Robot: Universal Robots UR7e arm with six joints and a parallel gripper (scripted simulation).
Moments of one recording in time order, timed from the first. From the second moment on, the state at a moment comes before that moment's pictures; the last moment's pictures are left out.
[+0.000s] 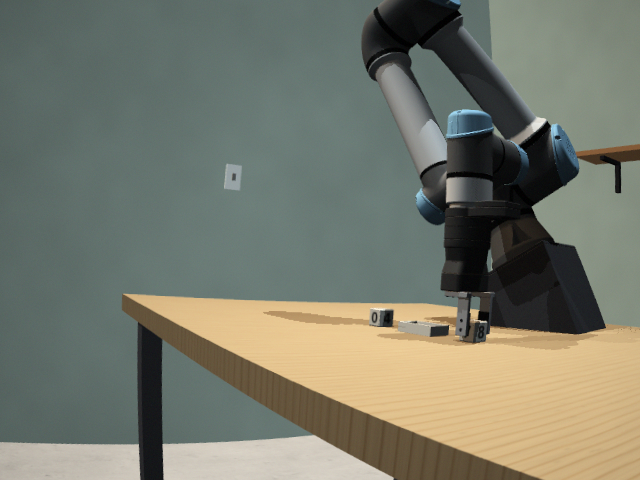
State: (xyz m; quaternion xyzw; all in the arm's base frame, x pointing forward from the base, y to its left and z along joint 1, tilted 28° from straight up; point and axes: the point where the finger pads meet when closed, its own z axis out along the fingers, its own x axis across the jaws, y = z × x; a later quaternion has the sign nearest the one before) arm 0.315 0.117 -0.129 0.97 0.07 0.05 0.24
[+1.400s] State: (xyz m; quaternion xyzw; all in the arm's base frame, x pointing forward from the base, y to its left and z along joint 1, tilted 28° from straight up) arm 0.305 0.151 -0.065 0.97 0.07 0.05 0.24
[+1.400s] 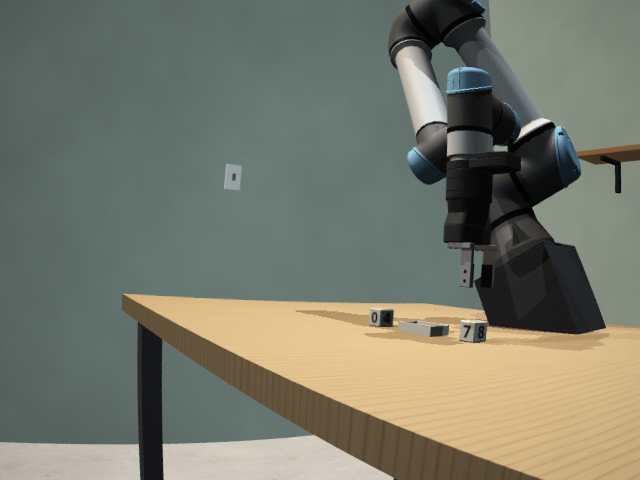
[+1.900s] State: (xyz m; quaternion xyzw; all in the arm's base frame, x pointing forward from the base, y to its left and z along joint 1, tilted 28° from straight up) arm 0.303 0.158 -0.050 0.97 0.07 0.05 0.24
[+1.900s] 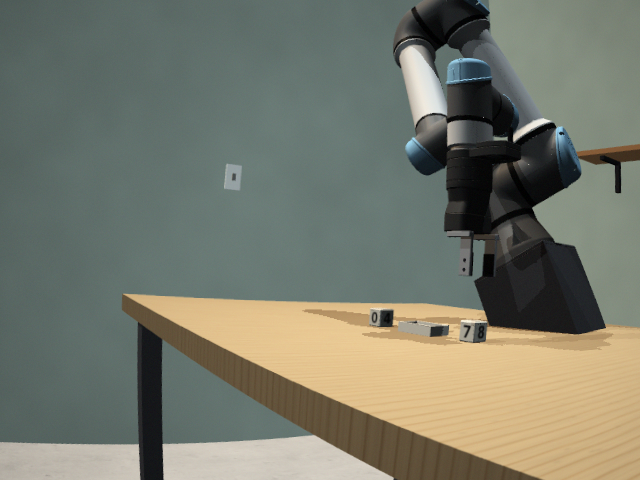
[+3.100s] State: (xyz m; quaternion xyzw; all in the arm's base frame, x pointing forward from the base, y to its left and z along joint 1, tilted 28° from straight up) arm 0.320 0.122 -0.029 0.97 -0.08 0.08 0.22
